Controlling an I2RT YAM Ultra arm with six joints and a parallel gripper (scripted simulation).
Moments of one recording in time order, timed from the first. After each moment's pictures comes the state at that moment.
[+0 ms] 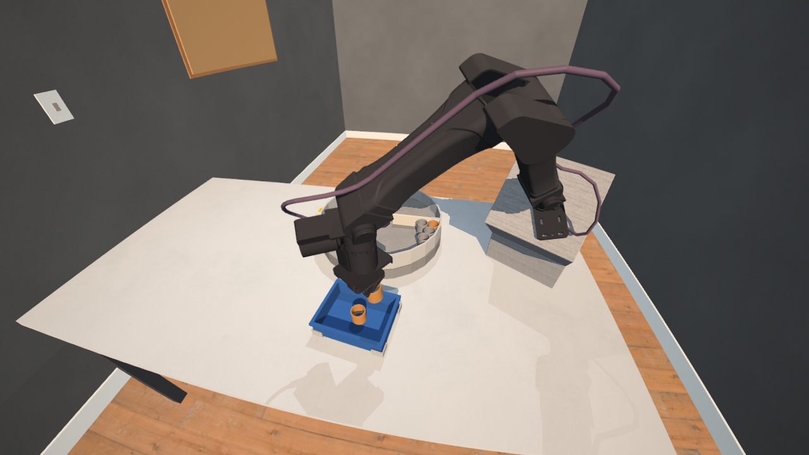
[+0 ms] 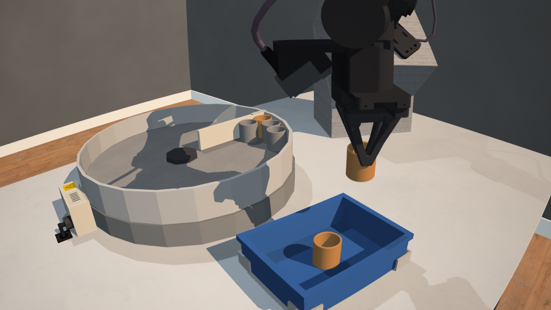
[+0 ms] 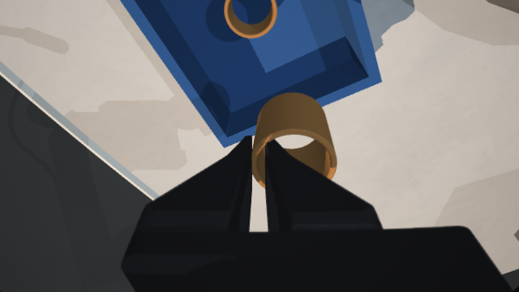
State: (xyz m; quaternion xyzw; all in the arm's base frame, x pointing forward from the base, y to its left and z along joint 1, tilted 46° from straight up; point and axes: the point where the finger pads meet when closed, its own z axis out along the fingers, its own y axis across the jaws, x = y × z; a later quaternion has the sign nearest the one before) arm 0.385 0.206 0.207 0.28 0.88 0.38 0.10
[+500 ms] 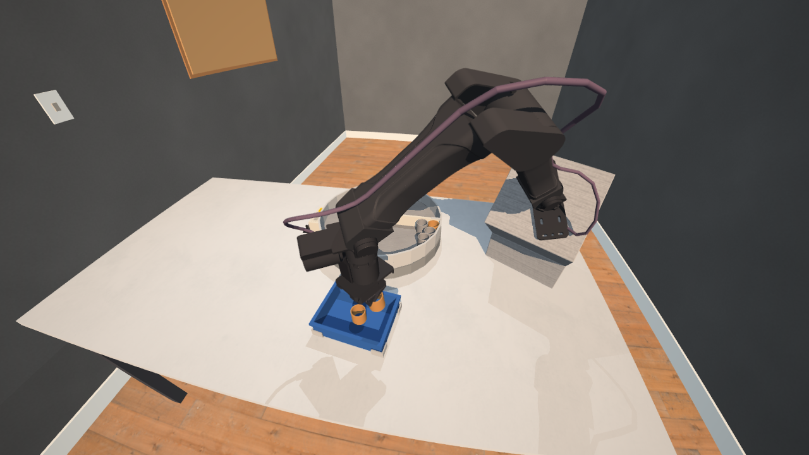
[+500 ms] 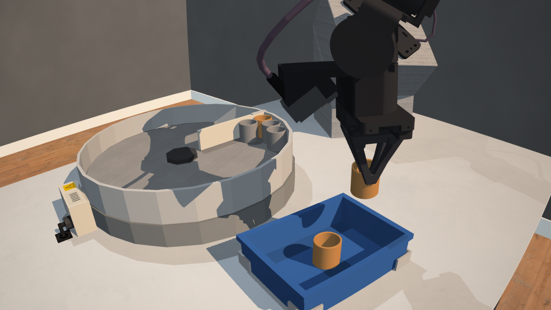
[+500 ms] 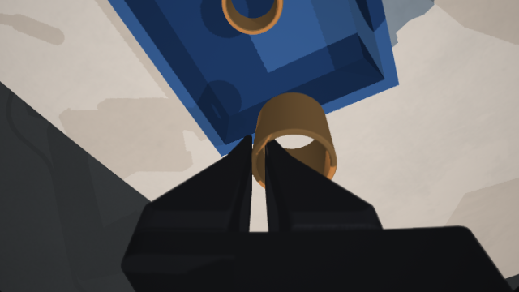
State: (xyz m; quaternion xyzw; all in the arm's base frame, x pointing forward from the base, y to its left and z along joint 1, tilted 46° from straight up) arm 0.389 0.227 0.192 0.27 0.88 0.38 0.09
